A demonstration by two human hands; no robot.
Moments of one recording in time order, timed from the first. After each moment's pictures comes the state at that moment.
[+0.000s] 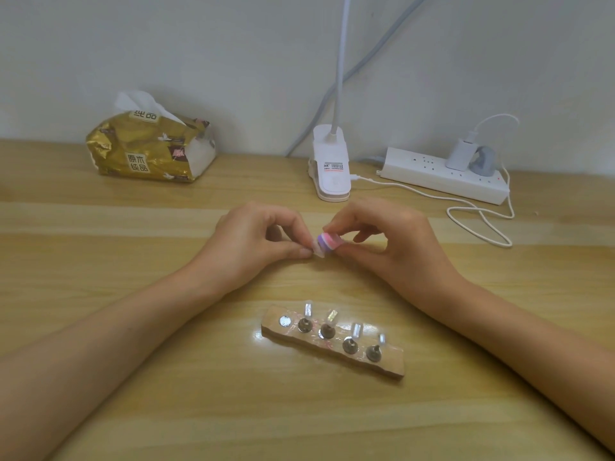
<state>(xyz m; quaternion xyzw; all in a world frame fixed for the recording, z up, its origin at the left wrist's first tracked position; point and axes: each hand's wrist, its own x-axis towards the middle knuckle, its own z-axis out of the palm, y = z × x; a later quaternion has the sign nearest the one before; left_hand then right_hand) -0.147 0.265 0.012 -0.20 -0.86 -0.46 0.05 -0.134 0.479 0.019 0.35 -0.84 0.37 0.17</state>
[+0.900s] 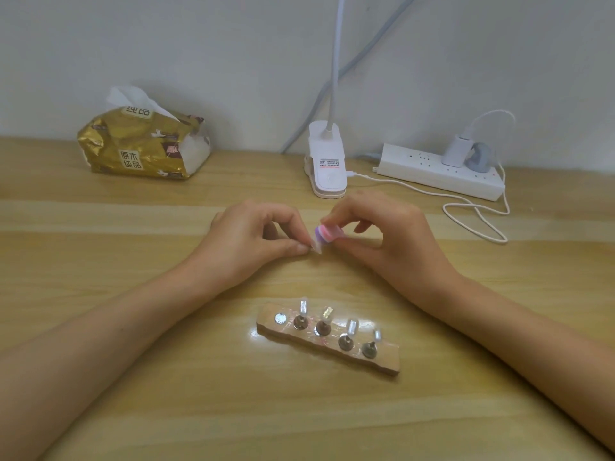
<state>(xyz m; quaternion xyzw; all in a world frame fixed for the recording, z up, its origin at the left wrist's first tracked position) -0.148 0.266 0.010 -0.21 -0.87 -0.44 0.05 -0.137 0.480 0.018 0.36 -0.85 0.33 0.21</state>
